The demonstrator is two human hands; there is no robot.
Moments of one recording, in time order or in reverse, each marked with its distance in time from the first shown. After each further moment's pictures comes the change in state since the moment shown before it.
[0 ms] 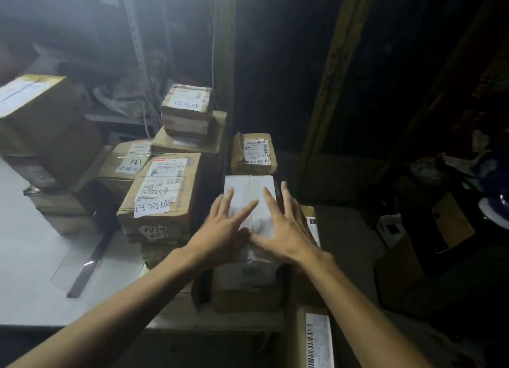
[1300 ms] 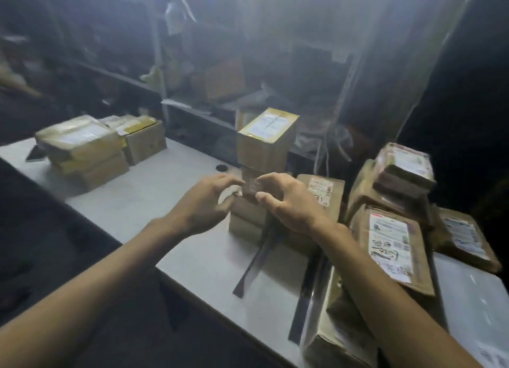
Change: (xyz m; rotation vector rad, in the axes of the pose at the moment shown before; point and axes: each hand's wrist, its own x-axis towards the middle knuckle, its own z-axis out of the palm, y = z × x) left_hand -0.227 -0.329 -0.179 -0.136 0.567 -0.304; right_hand 0.085 -0.410 0.111 0.088 -0.125 -0.633
